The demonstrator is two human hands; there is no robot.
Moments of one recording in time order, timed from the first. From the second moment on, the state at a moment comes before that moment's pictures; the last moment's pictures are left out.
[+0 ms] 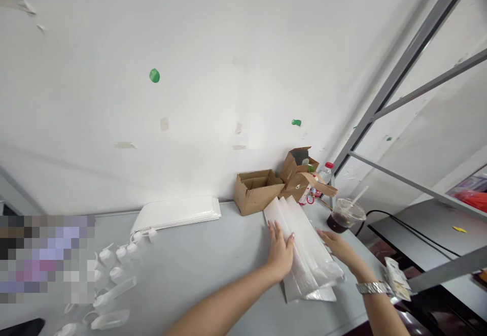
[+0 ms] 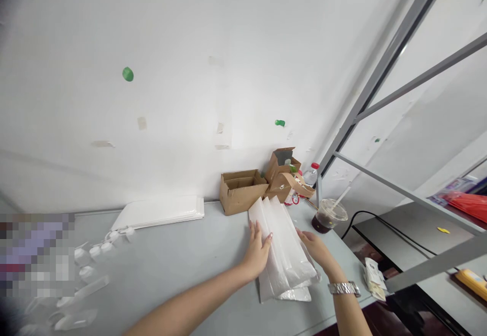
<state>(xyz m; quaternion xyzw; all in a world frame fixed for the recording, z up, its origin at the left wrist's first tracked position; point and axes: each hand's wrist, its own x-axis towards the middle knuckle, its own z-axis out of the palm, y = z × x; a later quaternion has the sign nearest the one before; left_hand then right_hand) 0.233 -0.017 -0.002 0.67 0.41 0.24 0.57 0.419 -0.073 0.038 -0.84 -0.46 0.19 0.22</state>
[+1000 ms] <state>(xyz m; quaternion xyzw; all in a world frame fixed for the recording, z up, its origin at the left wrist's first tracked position) 0.020 -0.059 0.009 0.68 0.45 0.23 0.54 0.170 -0.004 0.048 -0.55 -0.81 0.01 0.20</state>
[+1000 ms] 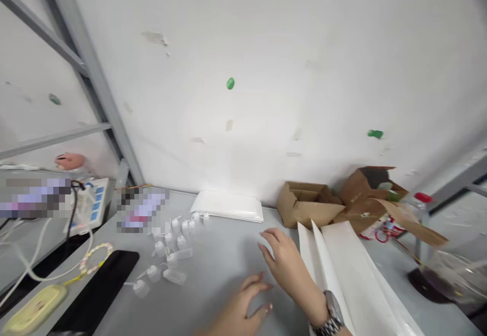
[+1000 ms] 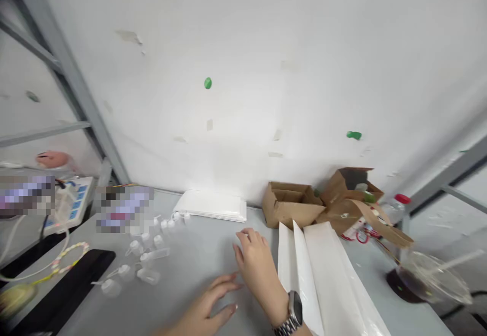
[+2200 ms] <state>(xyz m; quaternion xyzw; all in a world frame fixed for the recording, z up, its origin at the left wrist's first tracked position) -0.077 -0.097 0.016 0.57 0.51 0.37 0.53 0.104 0.132 0.007 -0.46 -0.89 -0.05 0.05</state>
